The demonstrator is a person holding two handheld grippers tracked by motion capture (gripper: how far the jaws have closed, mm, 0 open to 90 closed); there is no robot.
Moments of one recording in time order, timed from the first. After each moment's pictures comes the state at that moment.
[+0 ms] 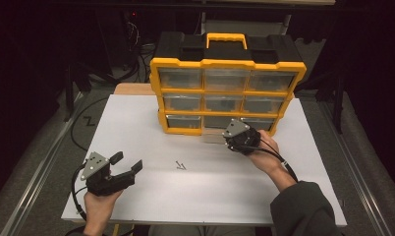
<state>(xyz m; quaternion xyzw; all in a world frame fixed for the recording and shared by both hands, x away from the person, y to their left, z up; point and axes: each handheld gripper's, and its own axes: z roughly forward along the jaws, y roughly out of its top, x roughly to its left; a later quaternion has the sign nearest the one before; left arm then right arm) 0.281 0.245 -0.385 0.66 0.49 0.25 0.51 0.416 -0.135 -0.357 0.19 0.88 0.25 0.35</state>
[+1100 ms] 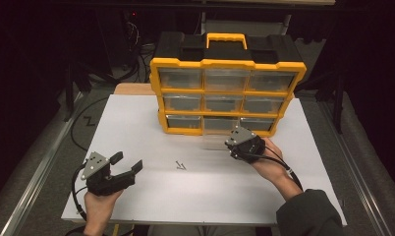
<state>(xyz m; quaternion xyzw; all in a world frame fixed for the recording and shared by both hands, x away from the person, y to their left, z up) 0.281 0.245 -0.385 0.66 0.49 0.25 0.51 0.395 -0.144 -0.356 0.19 0.88 0.27 0.33</state>
